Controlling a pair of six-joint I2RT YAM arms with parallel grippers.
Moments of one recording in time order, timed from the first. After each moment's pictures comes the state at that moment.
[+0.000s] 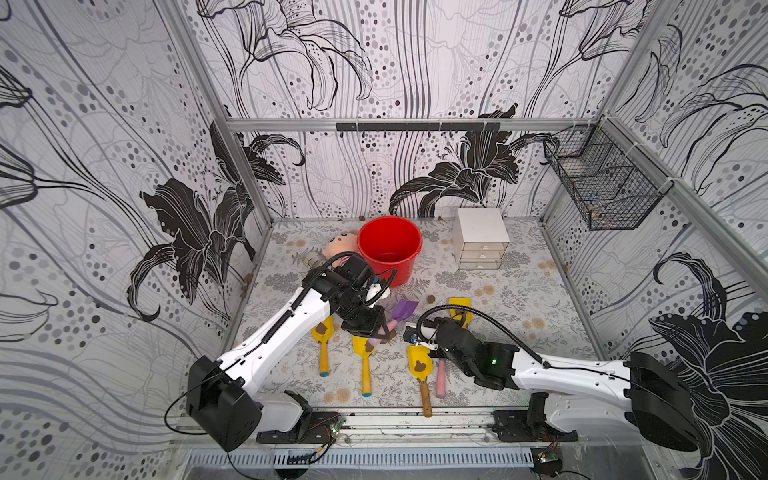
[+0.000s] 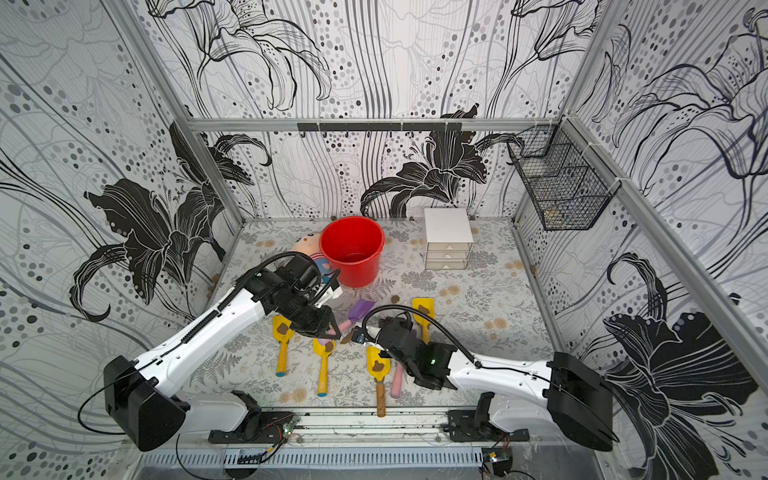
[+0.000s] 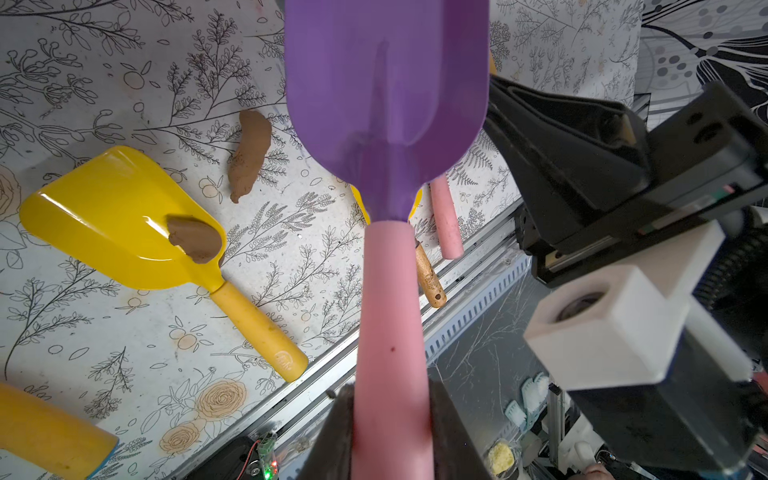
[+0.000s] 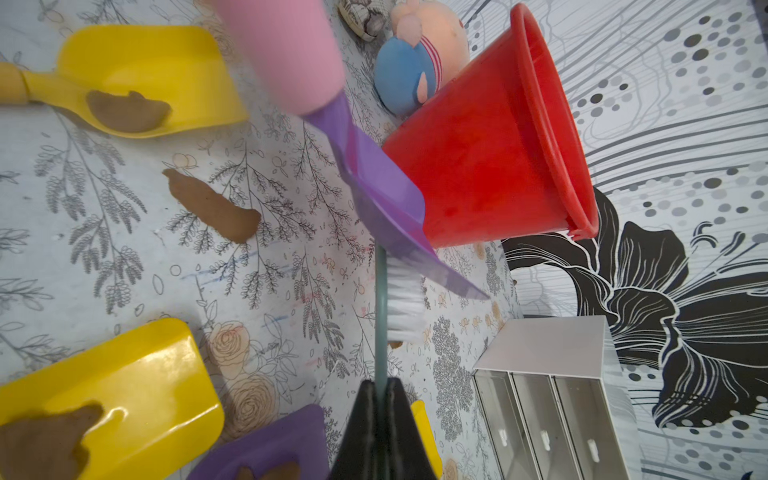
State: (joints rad) left arm -0.55 1.35 1.24 -1.22 0.52 -0.27; right arm 1.15 1.20 0.60 0.03 0.51 -0.61
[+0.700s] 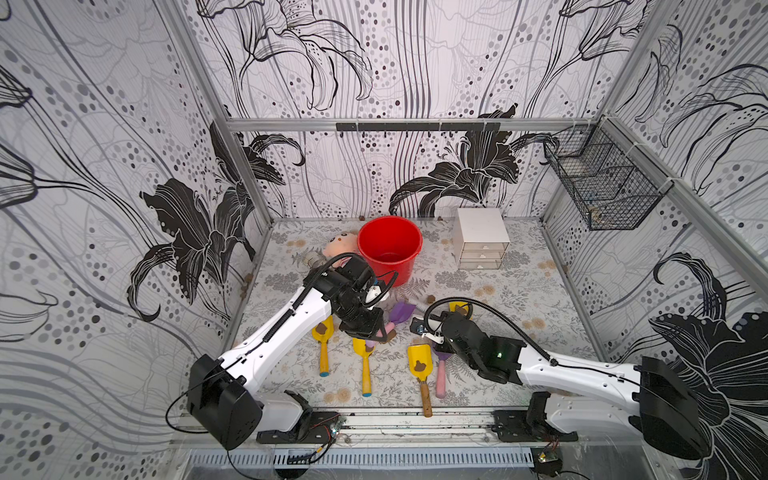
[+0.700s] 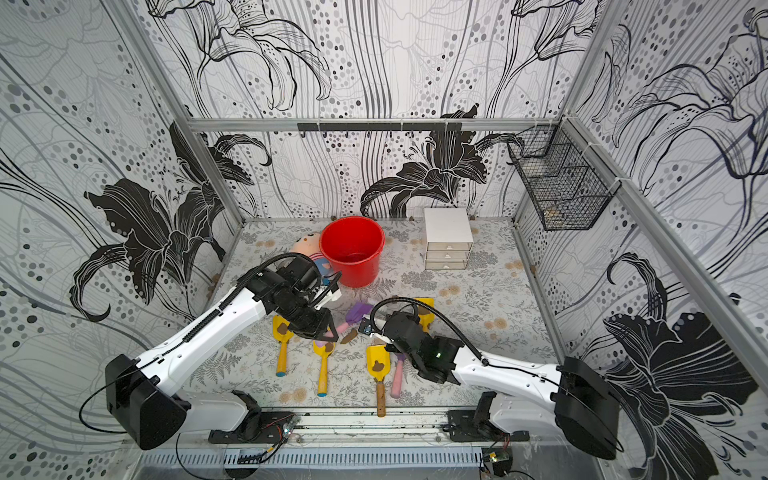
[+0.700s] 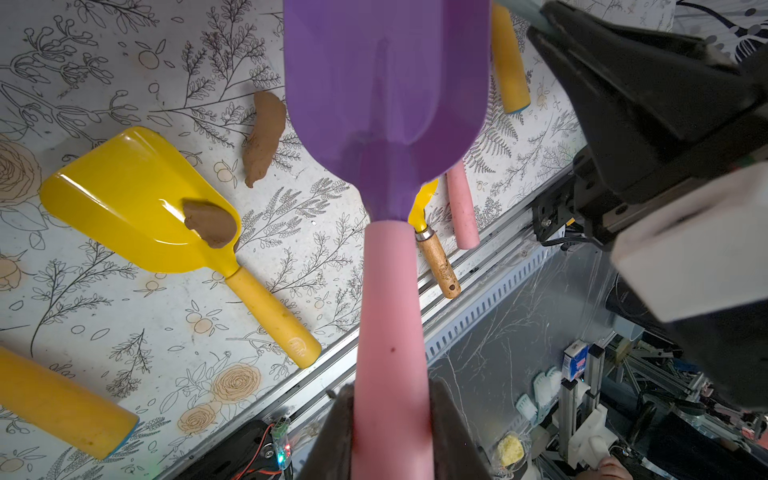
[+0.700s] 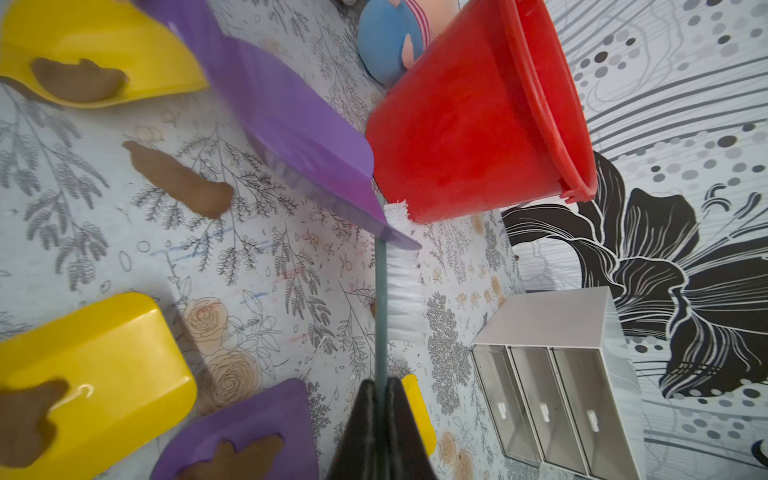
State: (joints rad) left arm -0.56 1.36 1.24 -1.26 0.49 -0.25; right arm 1.07 1.15 0.62 -0.07 0.46 -0.59
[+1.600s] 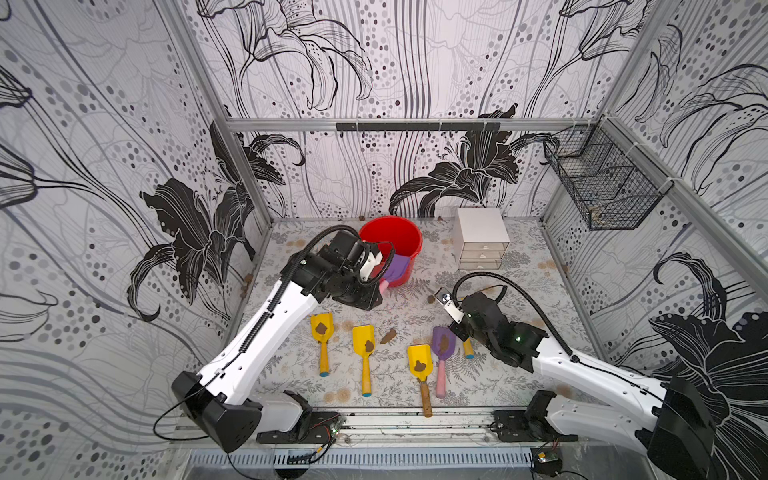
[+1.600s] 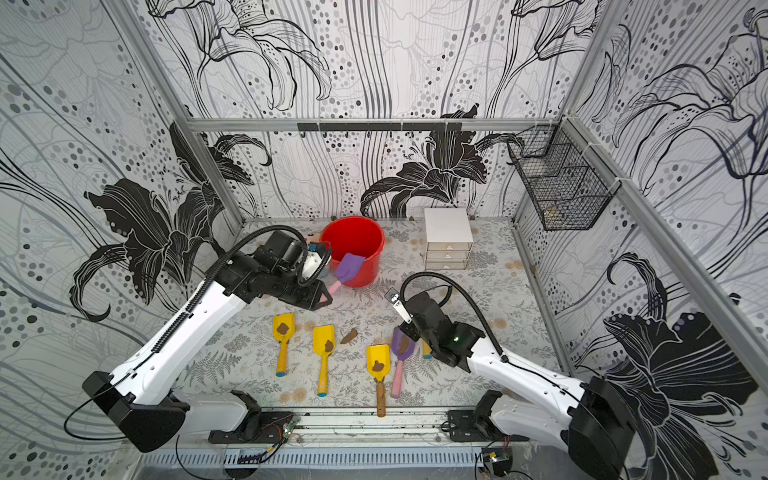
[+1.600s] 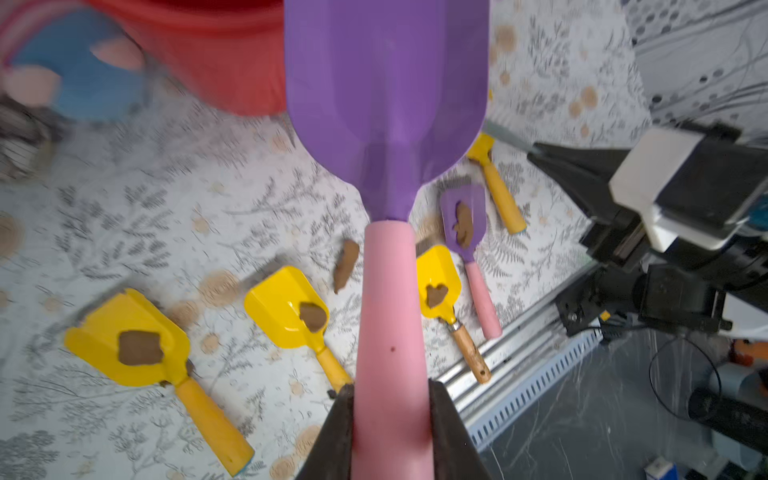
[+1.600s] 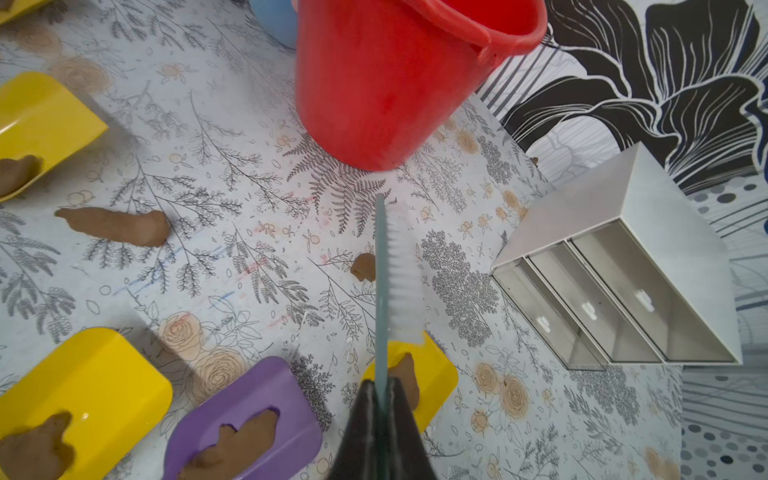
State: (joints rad) left arm -0.51 1.36 1.58 -1.26 0.21 -0.23; right arm 0.83 1.07 0.69 -0.25 0.33 -0.27
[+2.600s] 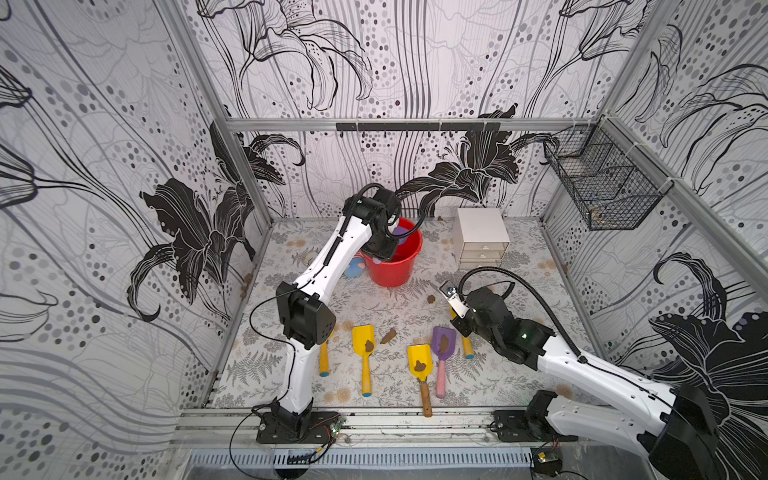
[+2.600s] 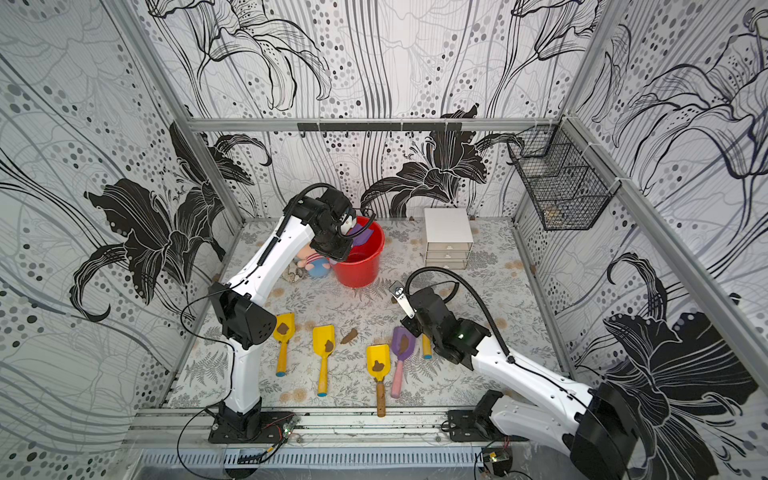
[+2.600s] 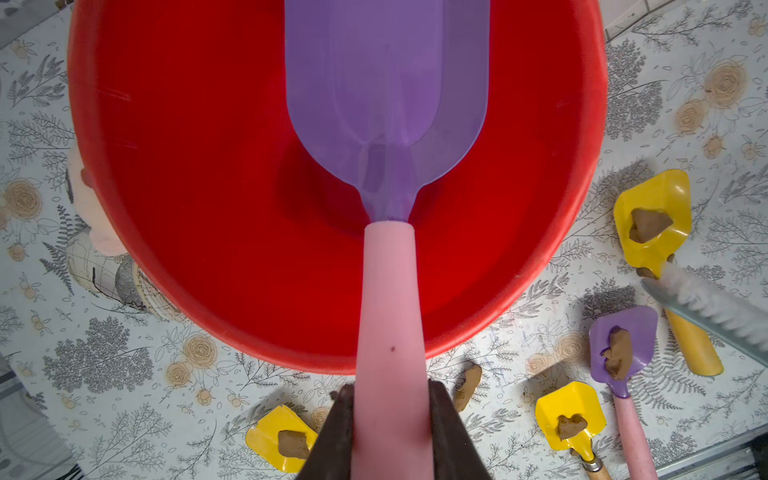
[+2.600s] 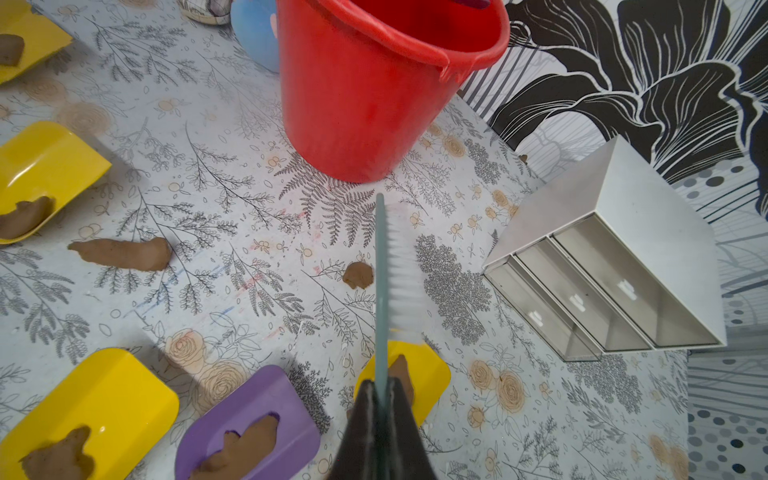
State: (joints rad) left arm -0.43 2.12 2.34 -1.49 -0.05 -0.05; right arm 0.82 1.05 0.72 -0.29 0.31 -0.23
